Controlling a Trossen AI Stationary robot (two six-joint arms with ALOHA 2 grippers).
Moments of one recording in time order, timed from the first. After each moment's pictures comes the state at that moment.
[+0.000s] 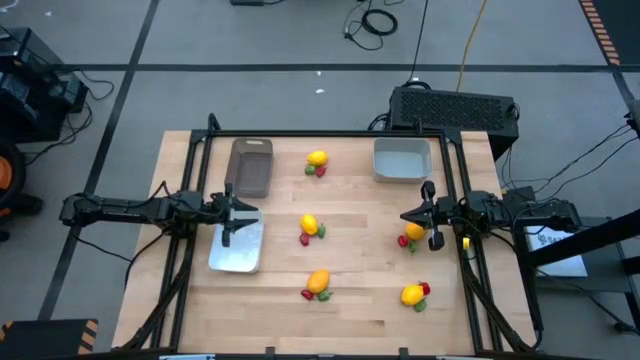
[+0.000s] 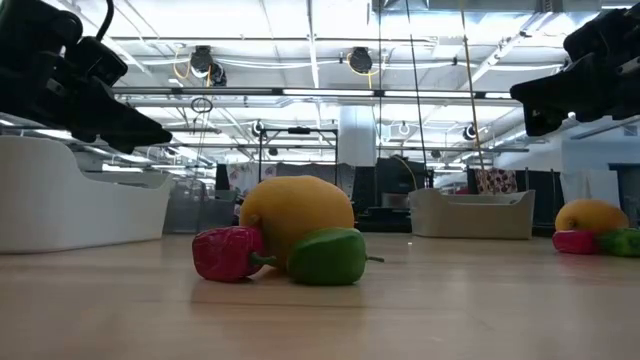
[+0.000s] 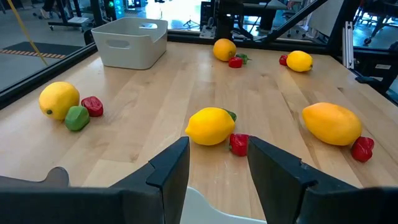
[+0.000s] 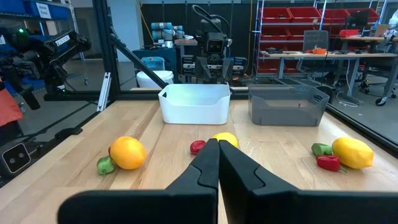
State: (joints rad) left arm 0.01 0.27 0.00 0.04 -0.03 -0.07; right arm 0.03 0.03 0.02 0.02 -0.01 0.04
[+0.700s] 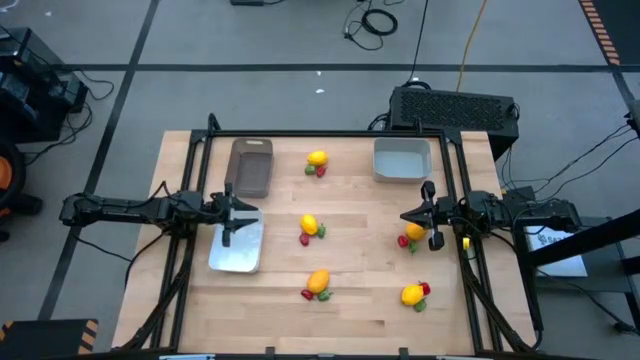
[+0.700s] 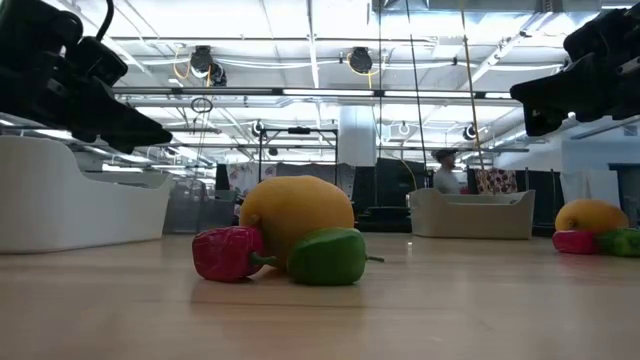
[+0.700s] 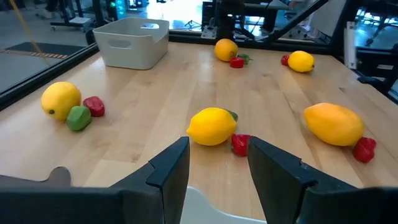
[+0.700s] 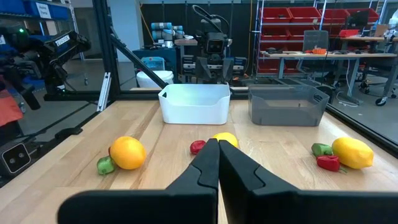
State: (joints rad) left arm 0.01 0.27 0.00 0.04 -0.04 -0.07; right arm 0.03 0.03 0.02 0.02 -0.01 0.04
